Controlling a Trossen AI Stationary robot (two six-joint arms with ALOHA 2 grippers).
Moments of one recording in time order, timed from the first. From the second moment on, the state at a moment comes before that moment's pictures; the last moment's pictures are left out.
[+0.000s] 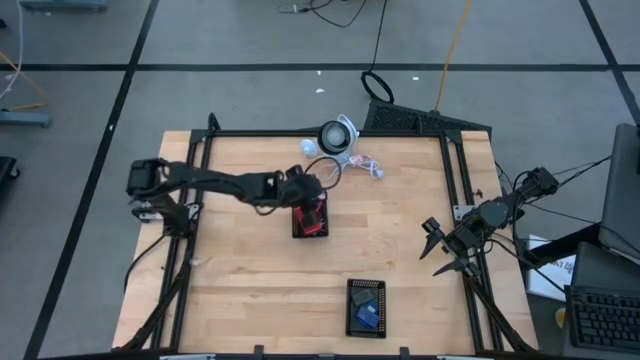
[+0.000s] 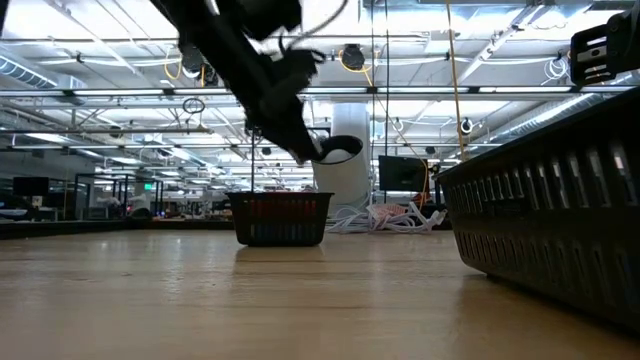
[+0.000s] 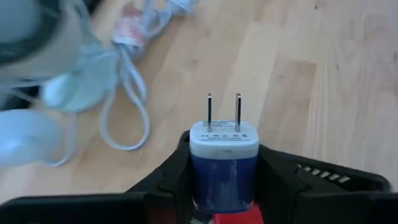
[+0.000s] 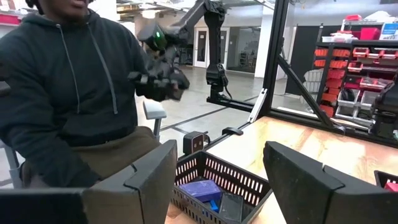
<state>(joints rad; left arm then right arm) 0.07 1.66 1.09 -0.24 -0.25 -0.10 0.55 0.01 0.01 0.07 -0.13 -0.04</state>
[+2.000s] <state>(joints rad) 0.07 0.50 0.42 -0.11 0.03 -0.09 0.55 0.01 0.01 0.07 -0.13 -0.04</state>
